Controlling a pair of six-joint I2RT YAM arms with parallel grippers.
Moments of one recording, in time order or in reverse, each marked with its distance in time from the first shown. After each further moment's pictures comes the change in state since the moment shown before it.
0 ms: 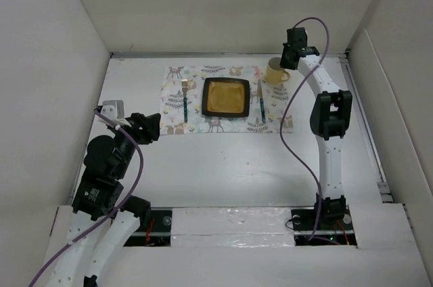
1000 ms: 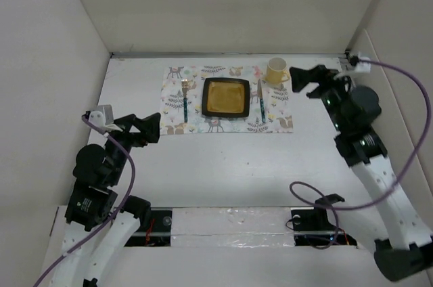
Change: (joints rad) left arm 0.000 -0.054 0.018 -0.002 0.003 -0.031; right arm 0.165 -1.411 -1.146 0.597 -0.147 0.114
